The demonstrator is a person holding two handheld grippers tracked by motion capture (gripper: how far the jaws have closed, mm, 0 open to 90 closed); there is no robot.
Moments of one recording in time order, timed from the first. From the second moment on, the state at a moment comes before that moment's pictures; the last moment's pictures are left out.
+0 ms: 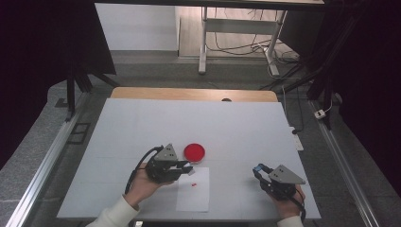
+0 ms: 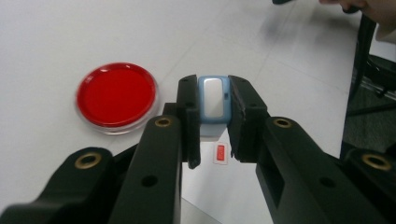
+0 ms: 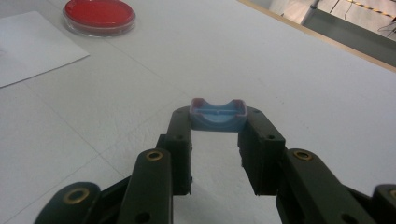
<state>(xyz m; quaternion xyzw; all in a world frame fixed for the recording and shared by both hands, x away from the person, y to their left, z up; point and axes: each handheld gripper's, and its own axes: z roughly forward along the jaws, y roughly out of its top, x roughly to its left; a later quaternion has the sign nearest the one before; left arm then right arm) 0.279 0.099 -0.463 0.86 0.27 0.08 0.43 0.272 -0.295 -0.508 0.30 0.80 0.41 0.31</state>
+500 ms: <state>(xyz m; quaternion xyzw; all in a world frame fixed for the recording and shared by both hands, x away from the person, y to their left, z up) 0.282 0.116 -0.449 0.83 0.29 0.09 0.47 0.272 -0.295 -0.510 0.31 0.80 0.41 0.31</state>
